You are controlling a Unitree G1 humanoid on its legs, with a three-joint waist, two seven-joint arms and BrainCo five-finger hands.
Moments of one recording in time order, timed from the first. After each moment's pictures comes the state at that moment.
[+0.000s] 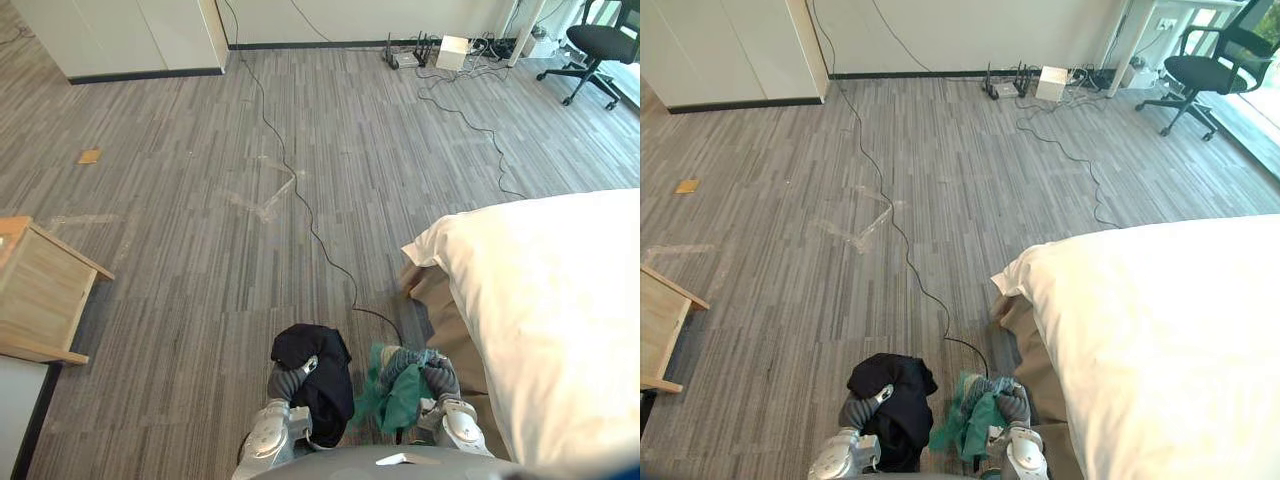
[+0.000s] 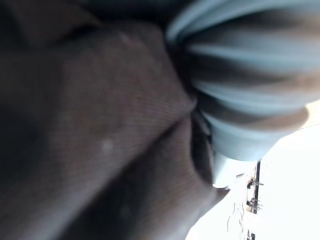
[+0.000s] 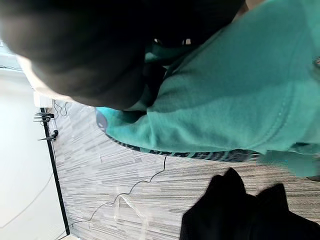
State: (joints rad) left arm 0.29 0.05 -0.28 0.41 -0.25 -0.14 0.23; right arm 0.24 0.03 0.11 0.49 0.15 -0.11 -0.19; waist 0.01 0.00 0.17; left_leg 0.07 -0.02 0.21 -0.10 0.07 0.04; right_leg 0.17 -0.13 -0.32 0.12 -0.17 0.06
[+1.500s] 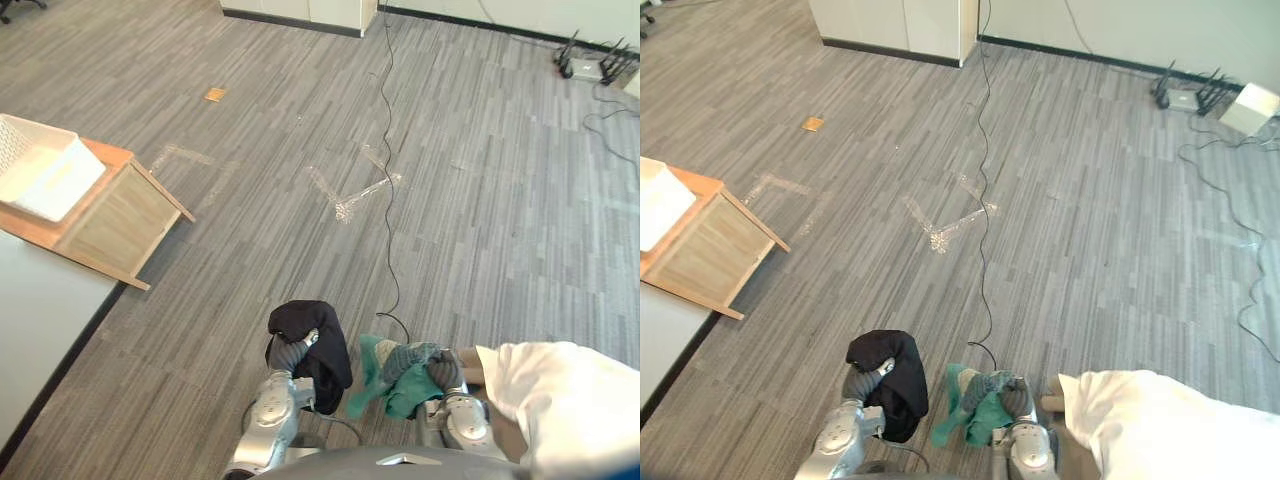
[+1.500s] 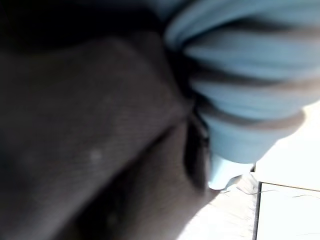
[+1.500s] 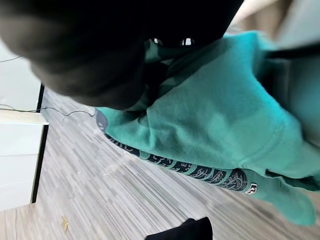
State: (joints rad) left arm 0.20 0.03 -0.26 0.41 -0.24 -0.12 0.27; right arm 0.22 -0.05 0.16 0.42 -0.02 -0.07 -0.17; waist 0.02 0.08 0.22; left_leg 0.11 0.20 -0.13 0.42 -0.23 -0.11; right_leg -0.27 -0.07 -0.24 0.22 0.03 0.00
